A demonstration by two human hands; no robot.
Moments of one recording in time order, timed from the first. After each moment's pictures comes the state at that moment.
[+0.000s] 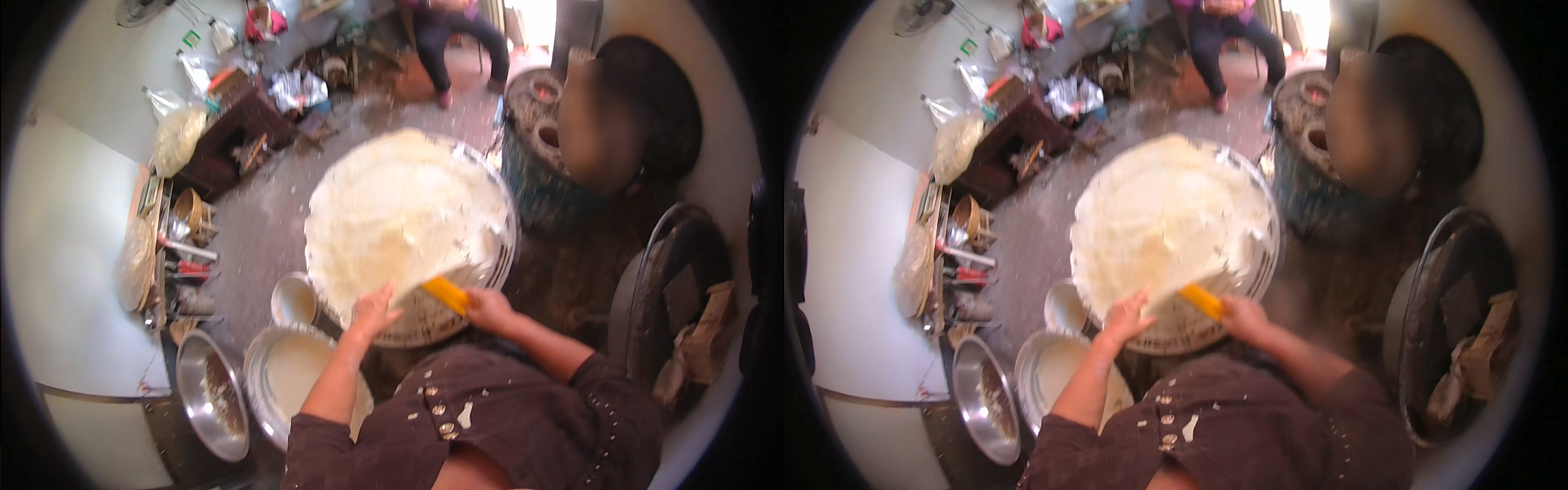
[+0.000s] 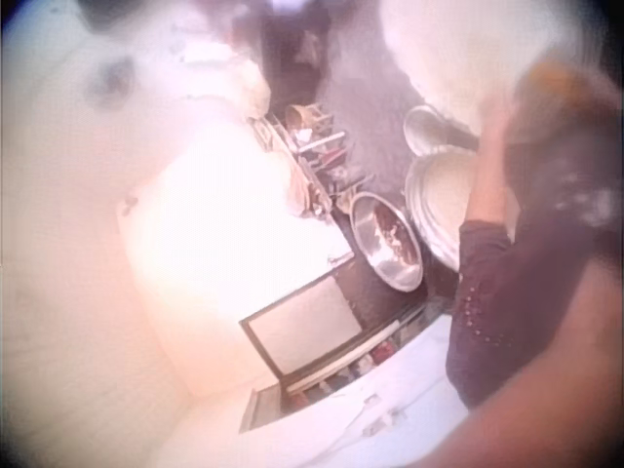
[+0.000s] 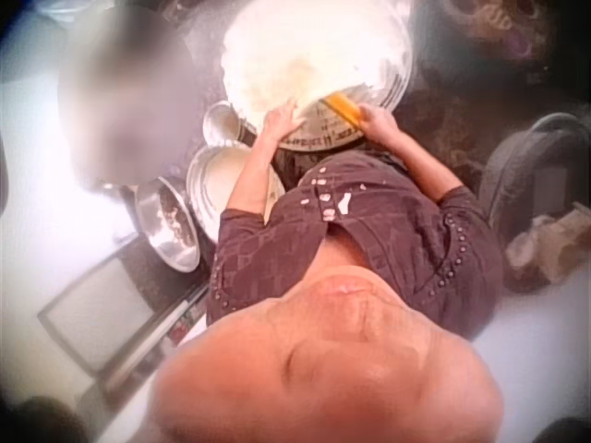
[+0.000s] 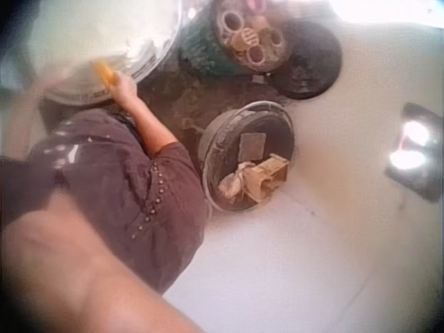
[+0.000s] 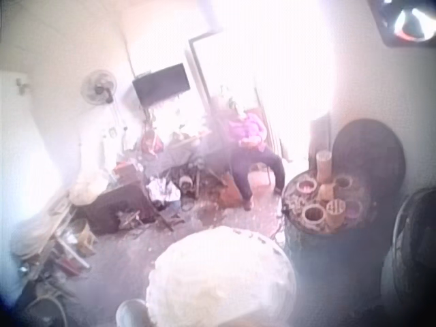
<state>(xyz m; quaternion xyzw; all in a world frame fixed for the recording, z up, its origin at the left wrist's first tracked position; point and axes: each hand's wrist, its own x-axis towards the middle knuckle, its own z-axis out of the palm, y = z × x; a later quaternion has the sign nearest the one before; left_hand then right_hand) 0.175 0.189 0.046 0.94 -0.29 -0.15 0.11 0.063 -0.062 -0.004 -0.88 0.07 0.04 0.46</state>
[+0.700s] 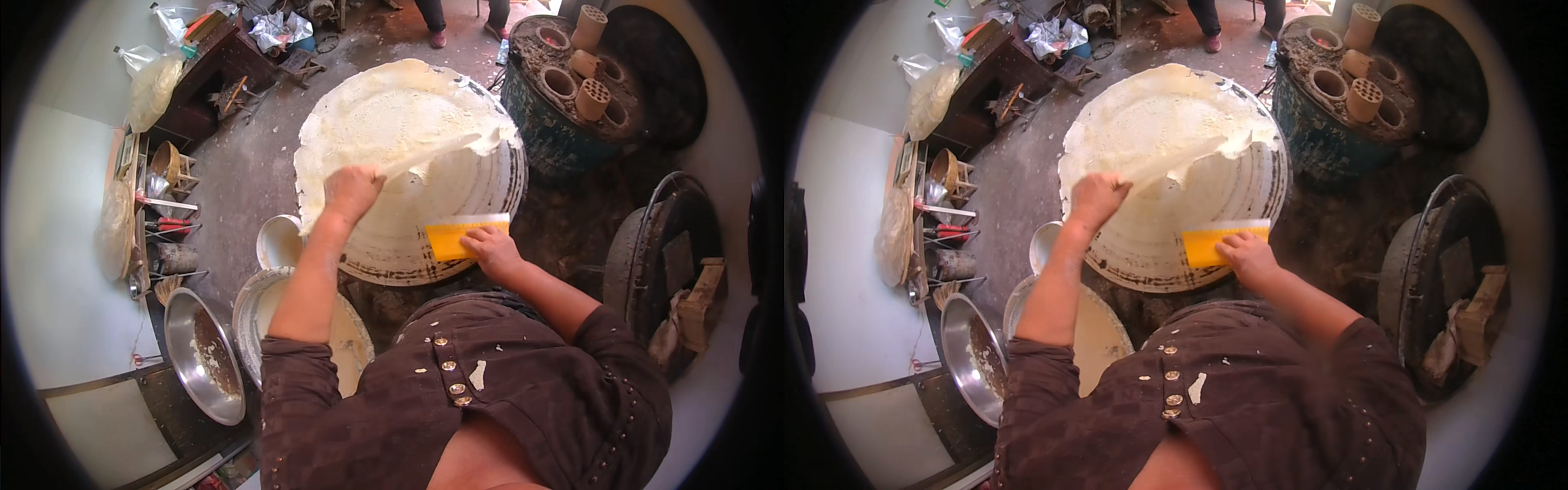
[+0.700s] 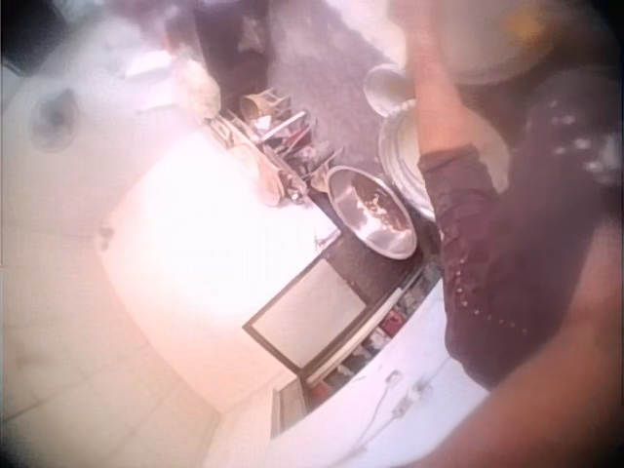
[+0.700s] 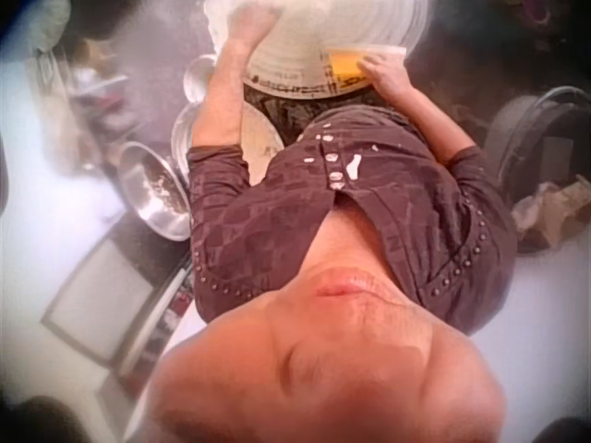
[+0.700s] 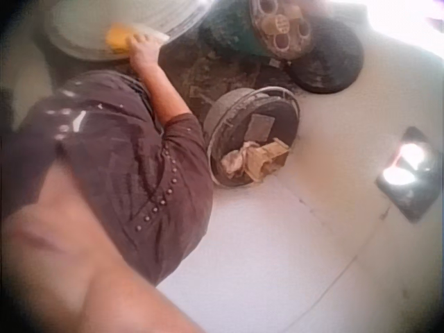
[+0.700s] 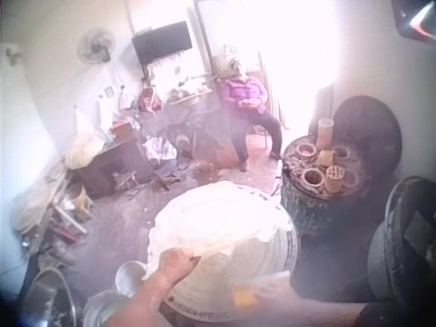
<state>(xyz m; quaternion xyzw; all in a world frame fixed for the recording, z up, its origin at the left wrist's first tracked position) 0.257 0.164 0.123 0.96 -0.26 -0.09 0.05 0.056 -0.048 -0.010 -0.96 -0.13 -0.06 0.22</state>
